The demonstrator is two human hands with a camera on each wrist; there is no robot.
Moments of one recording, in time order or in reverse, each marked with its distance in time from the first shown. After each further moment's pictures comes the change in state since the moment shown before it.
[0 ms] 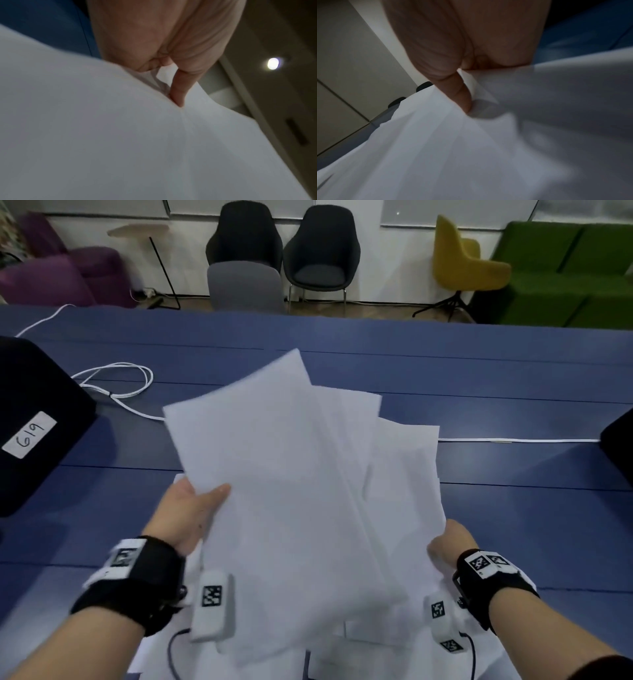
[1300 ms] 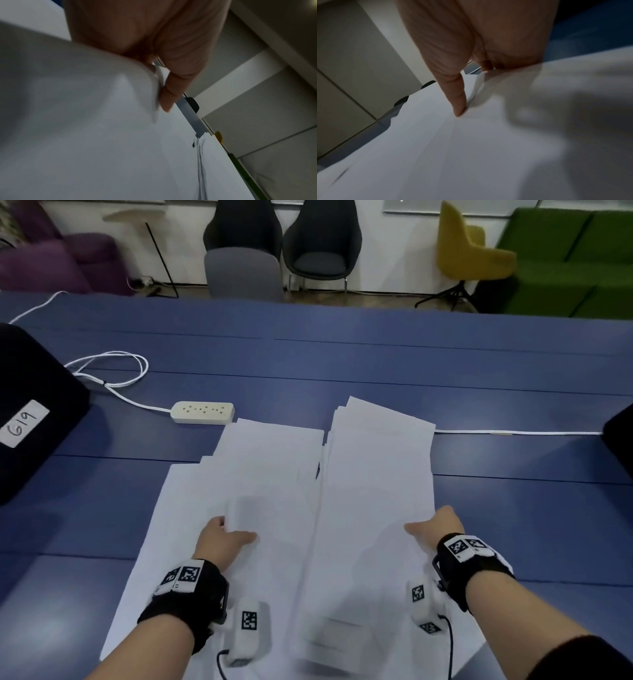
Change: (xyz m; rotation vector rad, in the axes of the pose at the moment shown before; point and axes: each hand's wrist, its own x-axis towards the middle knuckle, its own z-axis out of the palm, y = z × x) left_hand 0.006 -0.099 0.011 0.459 0.225 -0.448; right_hand -0.003 -0.022 0.005 0.128 0.032 0.098
